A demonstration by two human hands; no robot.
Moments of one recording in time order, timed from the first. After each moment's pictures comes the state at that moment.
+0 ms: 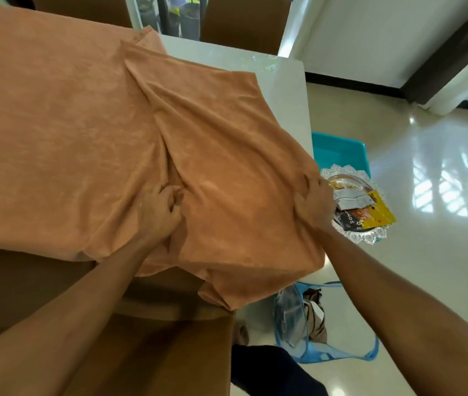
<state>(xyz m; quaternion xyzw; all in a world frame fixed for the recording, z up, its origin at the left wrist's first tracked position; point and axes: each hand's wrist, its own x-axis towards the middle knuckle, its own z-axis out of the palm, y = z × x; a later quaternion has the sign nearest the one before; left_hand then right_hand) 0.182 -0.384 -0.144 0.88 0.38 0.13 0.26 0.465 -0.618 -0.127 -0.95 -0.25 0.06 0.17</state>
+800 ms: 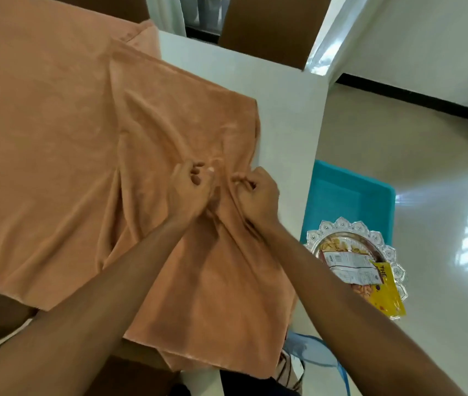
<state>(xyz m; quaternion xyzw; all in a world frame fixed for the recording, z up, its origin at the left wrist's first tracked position) 0.438 -0.375 -0.123 0.71 0.52 0.30 0.38 0.565 -0.469 -0.124 -0.78 -0.36 0.19 0.48</state>
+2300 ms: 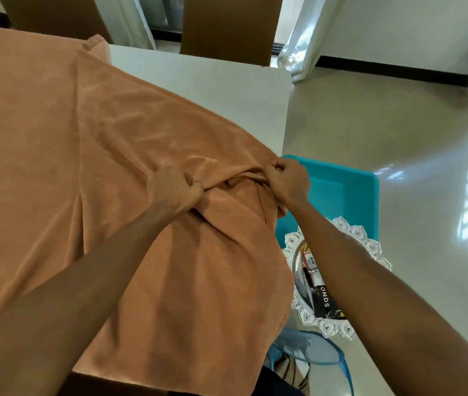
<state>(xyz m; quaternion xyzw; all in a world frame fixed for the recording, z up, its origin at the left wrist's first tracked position) 0.519 -0.354 -0.110 0.86 0.48 0.04 0.17 0.733 -0.487 -0.151 -0.89 -0.25 0.18 0.32</state>
